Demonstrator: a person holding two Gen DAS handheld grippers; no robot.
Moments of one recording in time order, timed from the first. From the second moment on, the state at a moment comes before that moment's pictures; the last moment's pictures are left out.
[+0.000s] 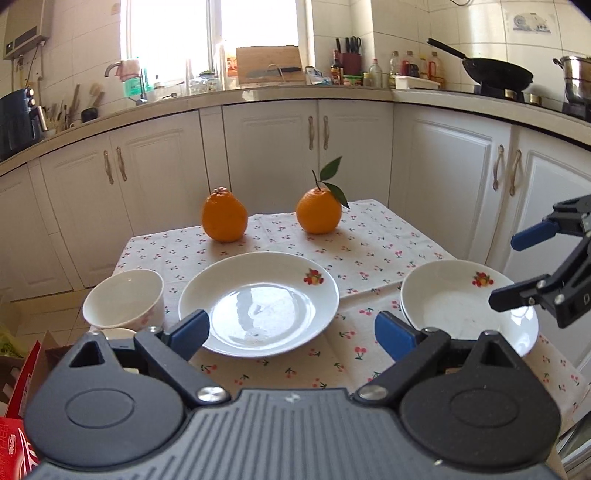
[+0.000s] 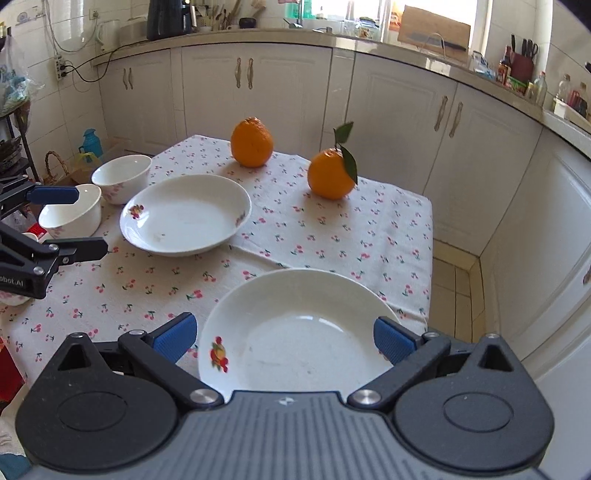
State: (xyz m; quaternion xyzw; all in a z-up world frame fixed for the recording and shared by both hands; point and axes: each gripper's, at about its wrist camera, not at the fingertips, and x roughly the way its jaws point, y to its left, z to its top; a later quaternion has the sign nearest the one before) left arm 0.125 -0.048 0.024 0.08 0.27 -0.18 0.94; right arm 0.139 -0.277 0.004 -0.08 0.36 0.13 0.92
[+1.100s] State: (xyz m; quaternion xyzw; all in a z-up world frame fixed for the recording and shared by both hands) left arm 0.164 -0.059 -0.060 0.06 0.33 -0.02 0.94; right arm 0.243 -0.208 -0.009 -0.12 0.37 0.25 0.89
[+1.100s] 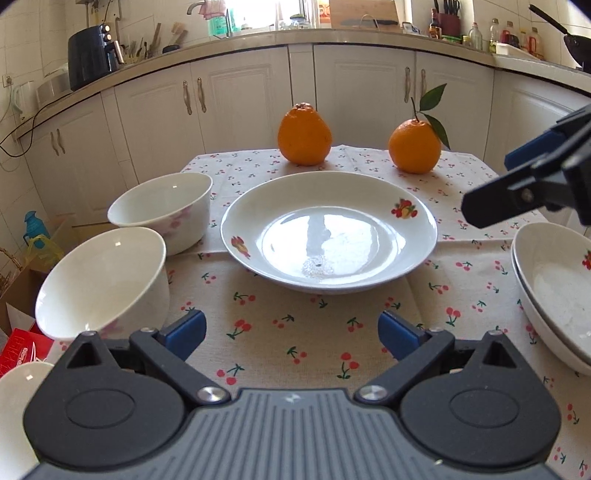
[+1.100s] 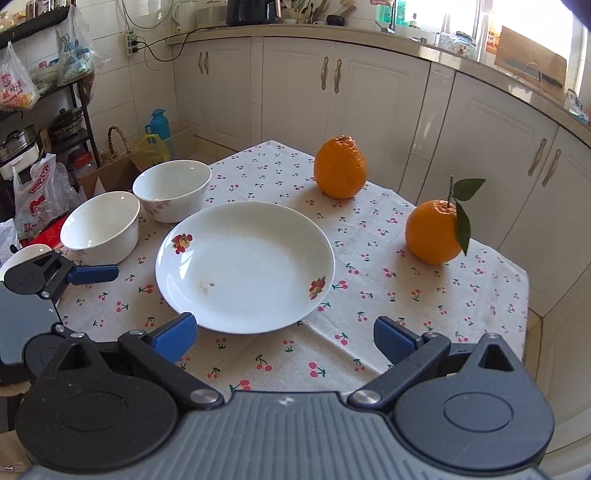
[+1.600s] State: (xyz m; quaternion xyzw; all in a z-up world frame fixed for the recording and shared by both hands) left arm 0.197 -0.058 -0.073 0.02 0.37 -0.03 0.93; right arm 0.324 -0.196 -0.034 -0.11 0.41 0.30 0.85
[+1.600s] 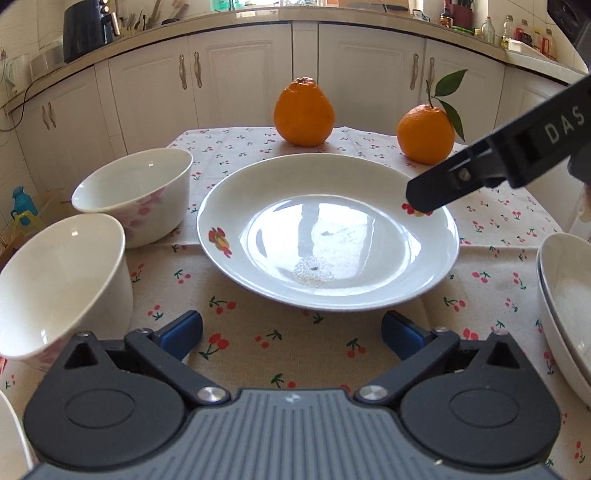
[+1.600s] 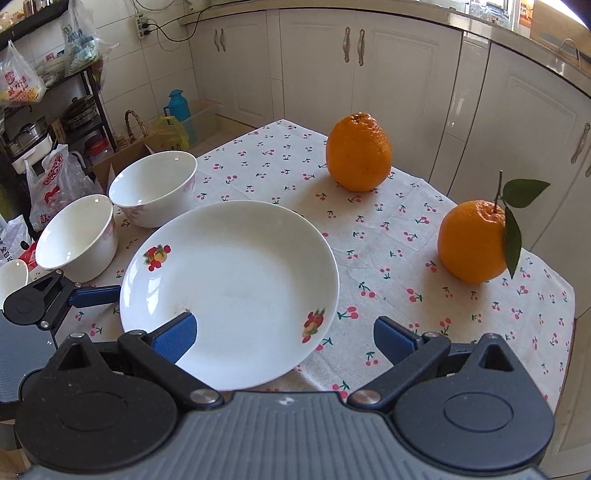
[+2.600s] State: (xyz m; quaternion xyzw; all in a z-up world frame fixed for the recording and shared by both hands) left arm 0.203 -0.070 -0.072 0.04 0.33 -0.08 0.94; right arm 0.427 -0.147 -0.064 -0.14 0.47 0.42 0.76
